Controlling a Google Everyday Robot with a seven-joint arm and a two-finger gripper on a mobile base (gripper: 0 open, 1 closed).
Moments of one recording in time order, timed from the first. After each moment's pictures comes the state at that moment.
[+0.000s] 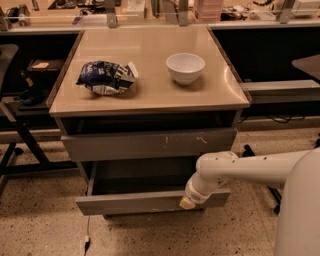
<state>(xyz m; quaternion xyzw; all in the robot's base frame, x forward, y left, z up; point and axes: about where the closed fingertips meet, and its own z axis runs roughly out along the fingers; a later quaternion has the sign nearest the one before) 0.494 -0.105 0.444 -0.52 0.84 0.13 0.09</state>
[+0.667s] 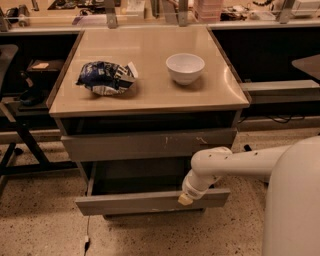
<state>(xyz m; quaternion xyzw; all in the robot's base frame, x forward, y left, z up) 0.513 -0.097 0.443 -0.53 0.84 0.11 0.08</state>
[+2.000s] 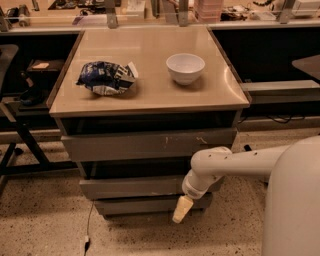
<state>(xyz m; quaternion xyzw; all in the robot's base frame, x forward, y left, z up) 0.513 -0.097 0.443 -0.53 0.84 0.11 0.08</state>
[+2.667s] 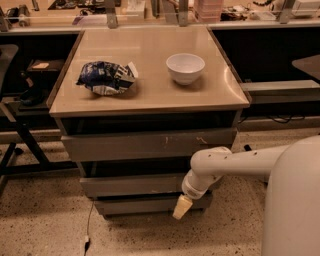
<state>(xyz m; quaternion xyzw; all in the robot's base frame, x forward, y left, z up) 0.513 -0.097 0.443 -0.53 0.84 0.11 0.08</state>
